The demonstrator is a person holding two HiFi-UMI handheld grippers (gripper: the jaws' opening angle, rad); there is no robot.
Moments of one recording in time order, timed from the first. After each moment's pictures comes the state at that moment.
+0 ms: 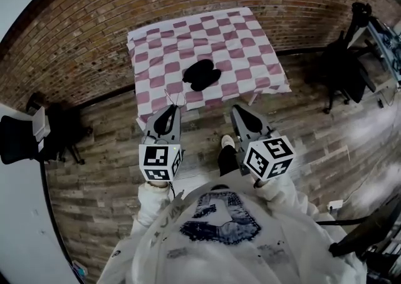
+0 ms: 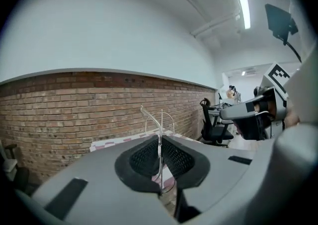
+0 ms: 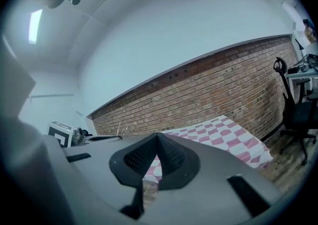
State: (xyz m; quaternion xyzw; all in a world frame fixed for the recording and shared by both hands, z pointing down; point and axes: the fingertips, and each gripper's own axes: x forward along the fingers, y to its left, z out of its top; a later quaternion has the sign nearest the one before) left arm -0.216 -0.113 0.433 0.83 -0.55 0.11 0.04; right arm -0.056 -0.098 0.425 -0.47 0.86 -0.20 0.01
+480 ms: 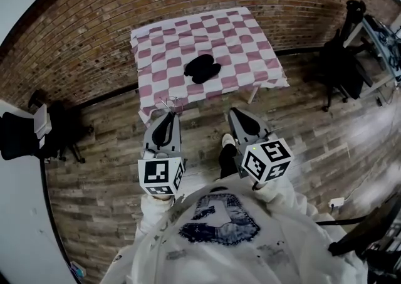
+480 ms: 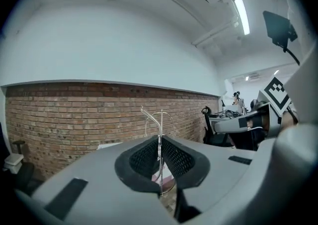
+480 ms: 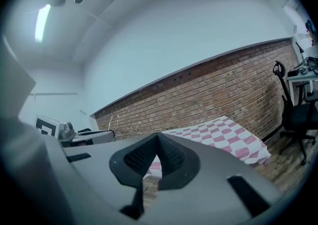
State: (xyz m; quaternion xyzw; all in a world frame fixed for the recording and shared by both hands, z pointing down) left arm -0.221 -0.024 0.399 0.81 -0.58 0.07 0.02; right arm -0.066 -0.030 0.420 -0.47 0.86 -0.19 0.01
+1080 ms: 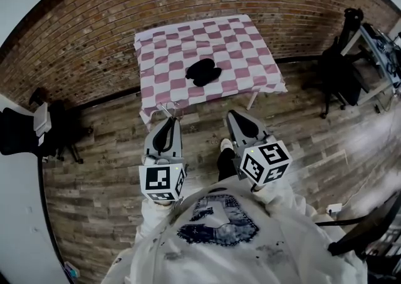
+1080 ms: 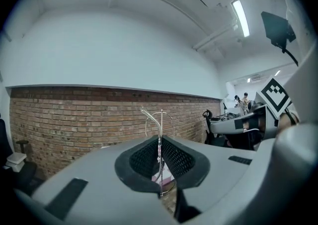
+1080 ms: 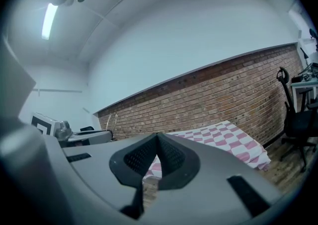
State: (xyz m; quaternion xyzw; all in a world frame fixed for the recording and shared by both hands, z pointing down) left arm -0.223 0.009 0.385 0.80 -0.59 0.05 0.01; right arm -0.074 -0.010 0.403 -0.46 0.87 -0.16 0.01
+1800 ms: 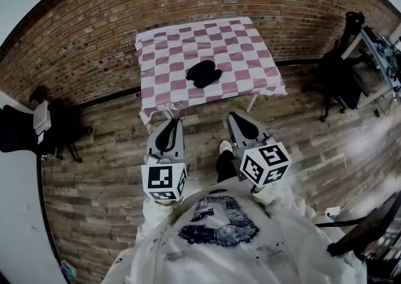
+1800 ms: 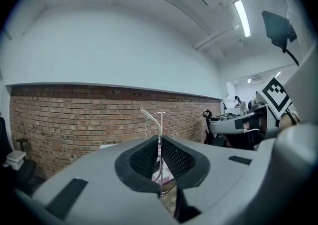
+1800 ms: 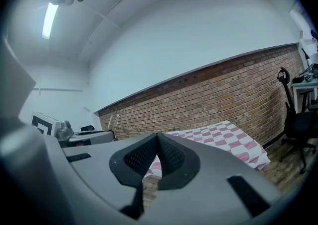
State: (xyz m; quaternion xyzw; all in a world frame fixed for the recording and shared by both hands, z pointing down) left arm -0.216 0.008 0.391 0.81 -0.59 0.05 0.02; right arm -0.071 -0.010 0.407 -0.45 0.88 -0.16 0.01
